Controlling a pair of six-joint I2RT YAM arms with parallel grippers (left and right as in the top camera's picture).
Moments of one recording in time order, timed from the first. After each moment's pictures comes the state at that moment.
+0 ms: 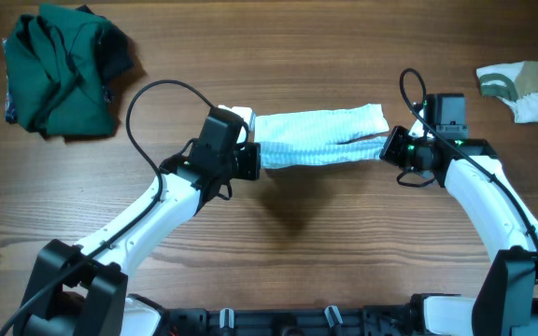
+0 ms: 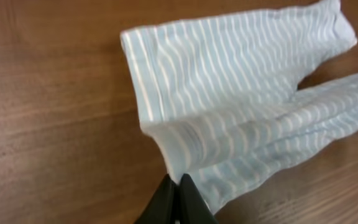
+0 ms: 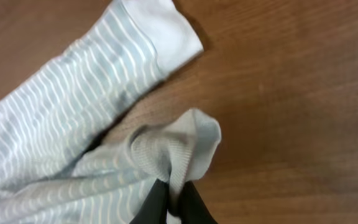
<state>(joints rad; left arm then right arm) -0.47 1.53 0.85 -0.24 0.13 -0.36 -0.01 1.51 0.88 -0.50 -0.19 0.44</state>
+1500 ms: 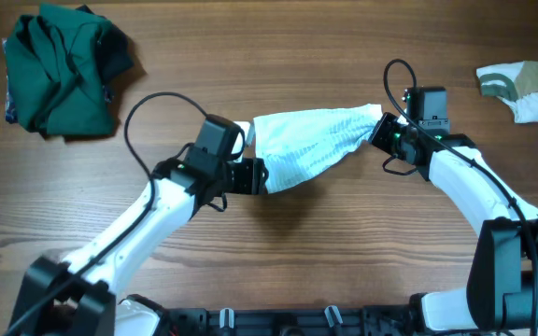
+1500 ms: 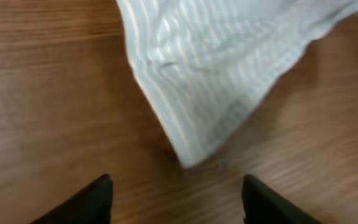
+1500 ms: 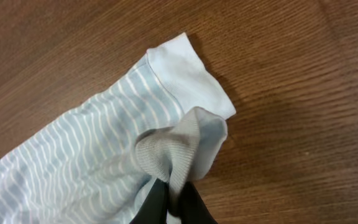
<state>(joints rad) -0.47 1.46 0.85 -0.44 0.25 -0.40 0.05 1.62 0.88 -0.27 -0.12 0.54</state>
